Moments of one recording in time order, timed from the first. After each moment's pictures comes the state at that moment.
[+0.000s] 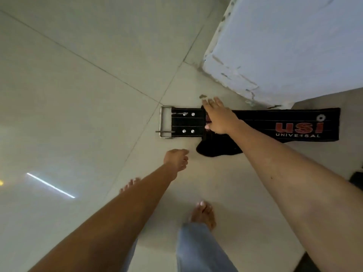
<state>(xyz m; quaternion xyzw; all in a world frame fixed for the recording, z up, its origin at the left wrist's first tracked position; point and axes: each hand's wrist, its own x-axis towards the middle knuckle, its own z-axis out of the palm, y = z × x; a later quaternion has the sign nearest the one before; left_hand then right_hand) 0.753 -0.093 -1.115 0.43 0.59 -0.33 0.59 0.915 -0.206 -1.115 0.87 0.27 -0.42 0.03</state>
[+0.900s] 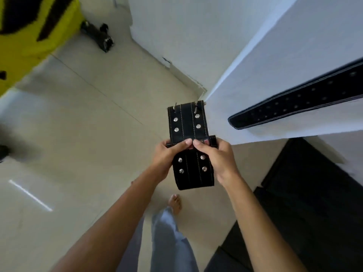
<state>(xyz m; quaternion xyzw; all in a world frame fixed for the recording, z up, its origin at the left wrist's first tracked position) 0.781 -0.052 -0.596 0.42 0.35 -0.11 0.83 0.845 -0.189 -0.544 0.76 -0.13 -0.33 -0.54</state>
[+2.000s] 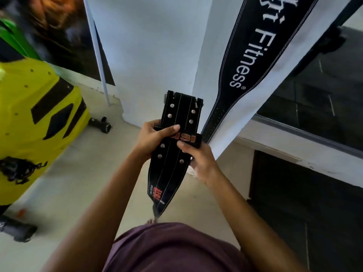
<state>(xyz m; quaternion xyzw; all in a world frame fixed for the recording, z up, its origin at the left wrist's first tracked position) 0.740 -0.019 -0.250 0.64 0.13 -0.03 0.75 0.729 -0.185 -0.262 0.63 -0.04 -0.24 -0.74</state>
